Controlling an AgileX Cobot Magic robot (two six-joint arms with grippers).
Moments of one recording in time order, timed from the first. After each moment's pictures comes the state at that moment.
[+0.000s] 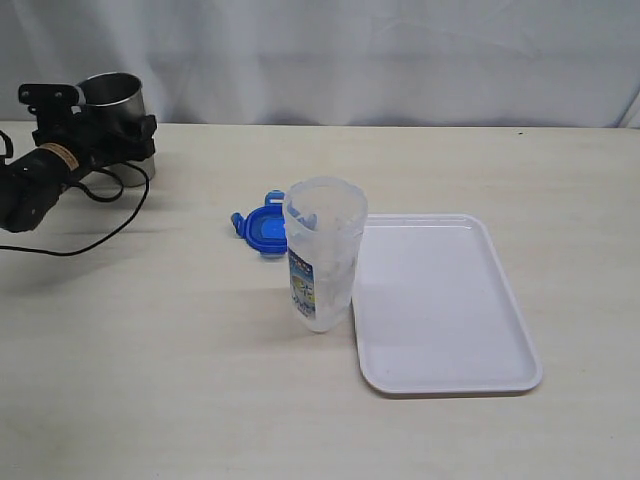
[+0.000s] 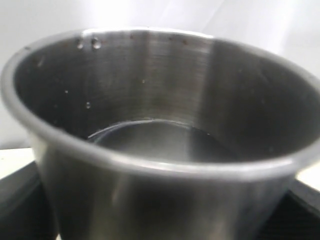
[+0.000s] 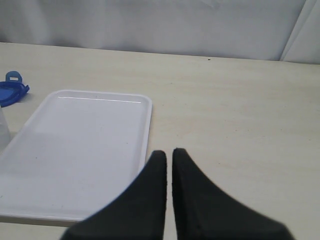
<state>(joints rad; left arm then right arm) 0.02 2.40 -1.34 0.39 -0.81 -0.33 0.05 0.00 0.00 -0.06 0.36 -0.01</state>
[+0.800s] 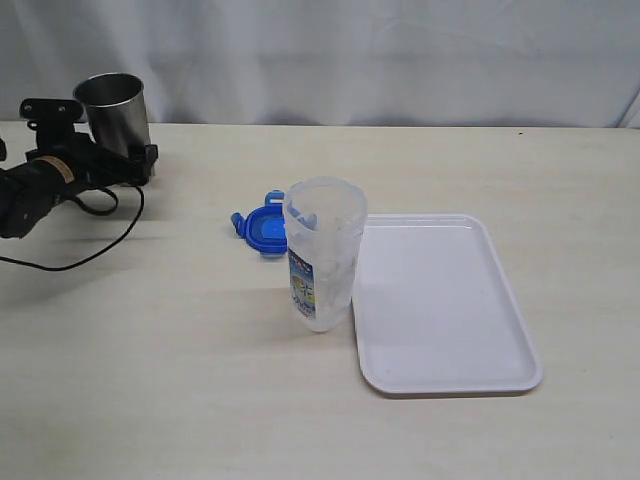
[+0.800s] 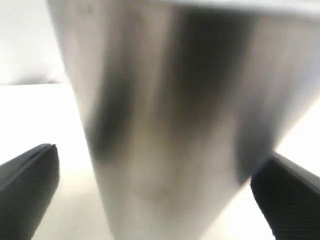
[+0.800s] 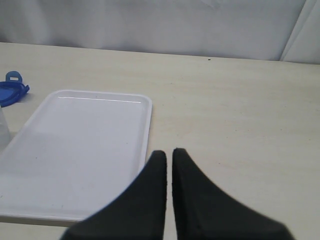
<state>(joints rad) 0.02 2.36 -1.27 0.40 -0.65 -0.31 0.05 0.00 0.00 -0.06 0.36 -0.01</state>
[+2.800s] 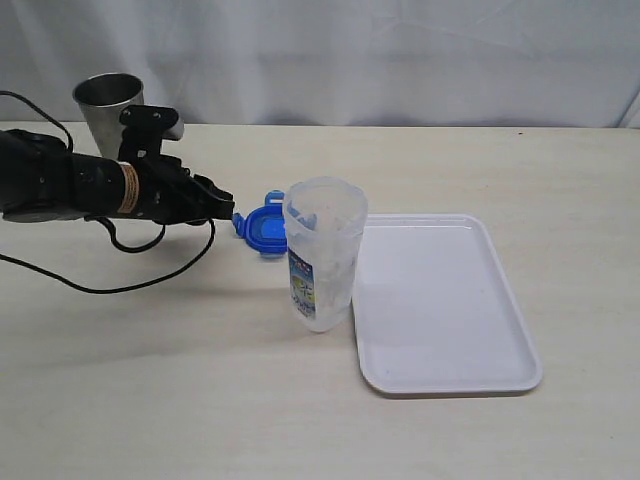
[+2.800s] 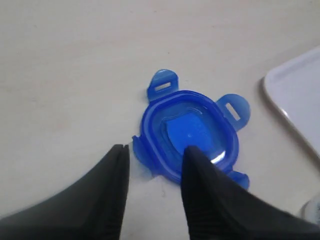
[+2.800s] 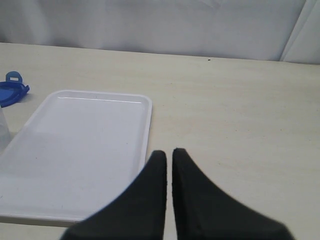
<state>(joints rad) -0.24 2.02 -1.04 1.20 -0.40 -1.14 0.05 0.00 0.00 -0.06 0.36 -0.01</state>
